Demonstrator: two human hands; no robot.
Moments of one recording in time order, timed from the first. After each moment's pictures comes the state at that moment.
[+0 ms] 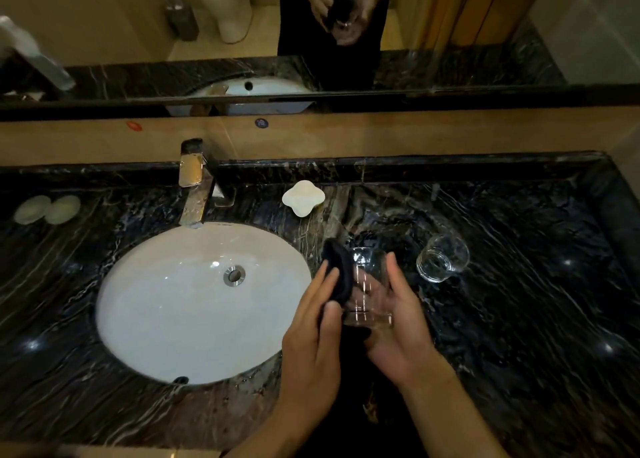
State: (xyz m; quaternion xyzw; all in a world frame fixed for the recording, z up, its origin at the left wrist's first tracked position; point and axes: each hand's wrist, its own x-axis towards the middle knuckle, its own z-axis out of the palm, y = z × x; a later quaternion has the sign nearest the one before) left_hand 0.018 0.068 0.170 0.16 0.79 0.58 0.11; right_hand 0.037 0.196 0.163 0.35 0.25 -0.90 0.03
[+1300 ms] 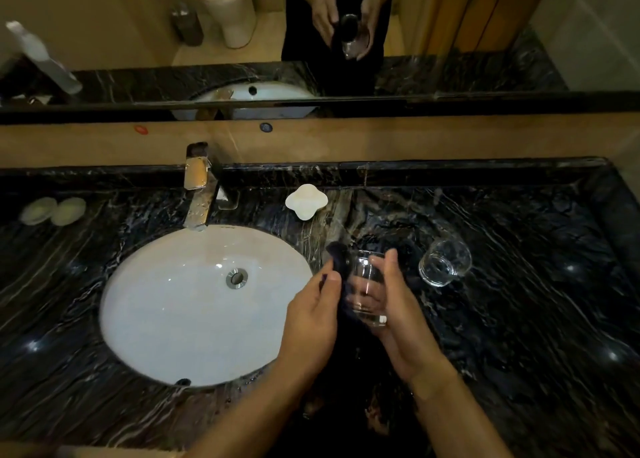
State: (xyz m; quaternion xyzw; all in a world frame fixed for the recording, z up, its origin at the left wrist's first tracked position) left_hand -0.017 0.084 0.182 0.06 0.77 0.60 0.23; right_hand 0.034 0.195 0.171 0.33 0.47 -0.82 -0.03
